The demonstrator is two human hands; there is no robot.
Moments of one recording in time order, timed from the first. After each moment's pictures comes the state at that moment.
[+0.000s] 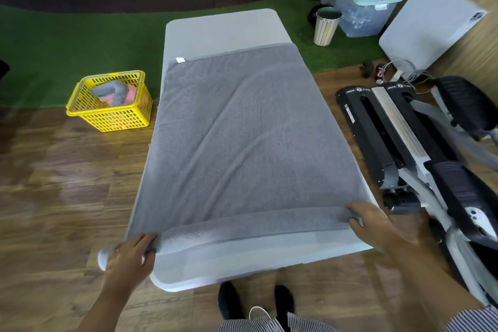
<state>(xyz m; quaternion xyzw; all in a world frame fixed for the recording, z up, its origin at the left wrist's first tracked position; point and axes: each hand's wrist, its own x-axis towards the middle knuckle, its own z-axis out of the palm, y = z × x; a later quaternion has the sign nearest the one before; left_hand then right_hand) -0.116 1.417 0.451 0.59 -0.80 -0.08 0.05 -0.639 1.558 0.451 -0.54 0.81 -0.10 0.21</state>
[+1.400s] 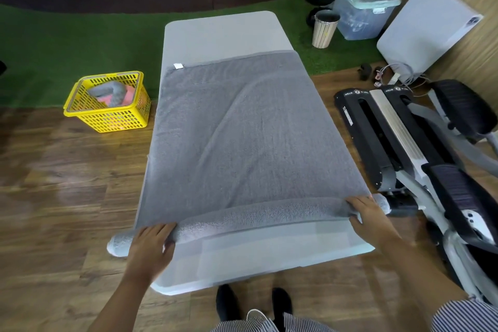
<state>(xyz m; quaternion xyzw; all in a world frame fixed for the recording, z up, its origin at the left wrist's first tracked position) -0.156 1.402 0.441 0.52 -0.84 -0.09 0.07 -0.643 1.548 0.452 -0.53 0.82 -0.11 0.20</state>
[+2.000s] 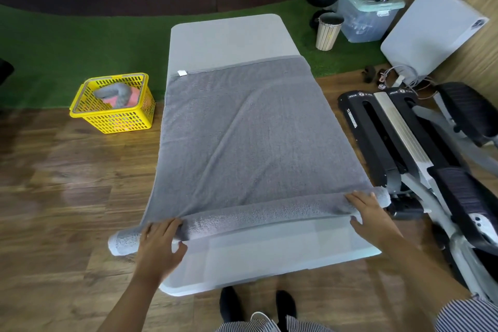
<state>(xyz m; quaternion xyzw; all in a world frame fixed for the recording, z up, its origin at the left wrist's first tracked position) -0.158 1.403 0.439 0.54 -0.83 -0.08 0.08 -0.630 1.540 0.465 -0.53 0.82 -0.06 0.22</state>
